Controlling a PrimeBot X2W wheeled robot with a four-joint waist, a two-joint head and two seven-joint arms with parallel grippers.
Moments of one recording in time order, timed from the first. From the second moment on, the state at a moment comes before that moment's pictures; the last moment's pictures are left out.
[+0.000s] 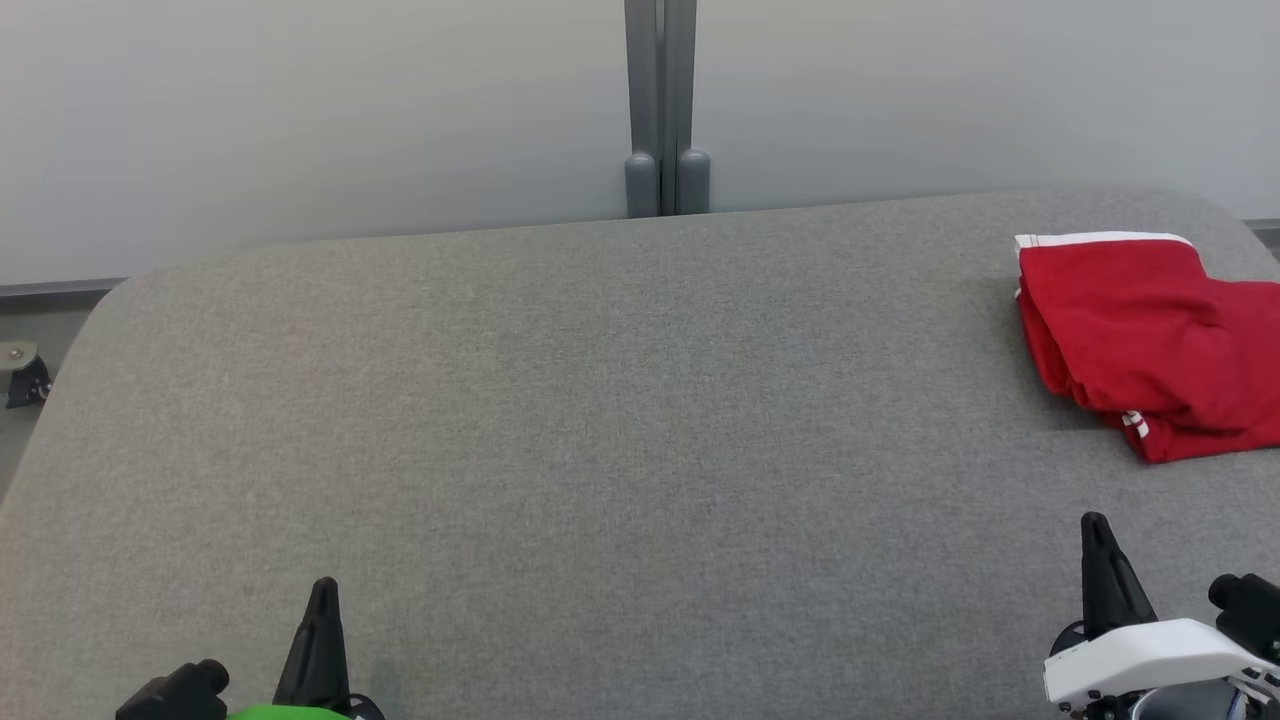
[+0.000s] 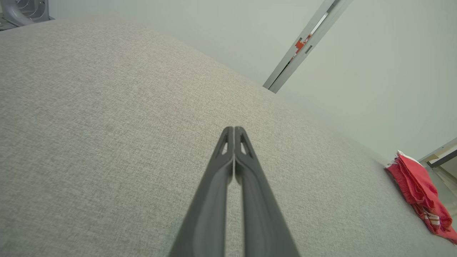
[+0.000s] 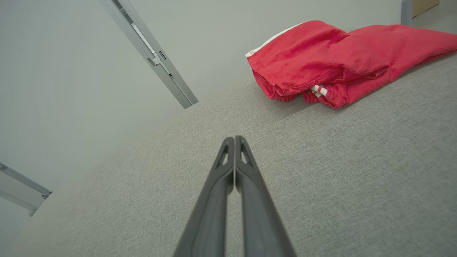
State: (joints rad) left arm 0.09 0.05 -0.02 0.25 -0.62 -0.13 -0.18; right arm 0.06 -0.04 -0.14 0.22 0.50 0.13 -0.16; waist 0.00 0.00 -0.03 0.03
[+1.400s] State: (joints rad) left arm 0.00 0.07 0.03 0.25 -1.15 -0.13 -0.04; right arm -0.03 -0.04 -0.12 0.23 1.08 0.13 -0.02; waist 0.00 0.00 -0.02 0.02
